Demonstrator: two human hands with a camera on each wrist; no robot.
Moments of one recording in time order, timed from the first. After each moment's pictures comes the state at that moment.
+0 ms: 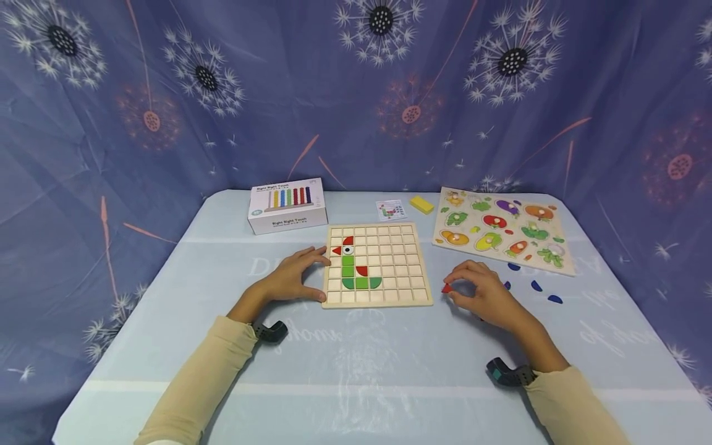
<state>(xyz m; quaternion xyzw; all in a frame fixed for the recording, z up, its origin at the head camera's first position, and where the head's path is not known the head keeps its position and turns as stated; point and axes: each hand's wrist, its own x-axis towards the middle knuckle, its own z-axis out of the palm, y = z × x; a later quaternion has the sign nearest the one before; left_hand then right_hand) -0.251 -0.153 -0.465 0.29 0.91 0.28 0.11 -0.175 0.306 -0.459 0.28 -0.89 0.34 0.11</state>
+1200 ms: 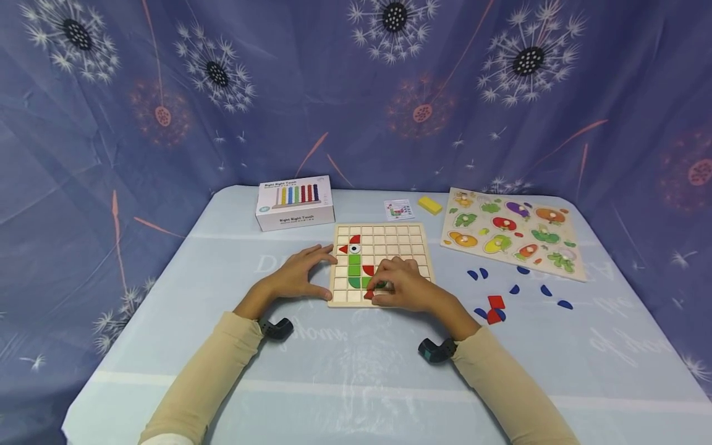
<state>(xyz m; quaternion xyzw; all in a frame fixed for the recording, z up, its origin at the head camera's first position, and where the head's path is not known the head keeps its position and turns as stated) -0.253 -0.154 -0.468 0.29 0.91 0.28 0.11 -0.224 0.166 -0.466 0.40 -0.86 0.32 -0.02</state>
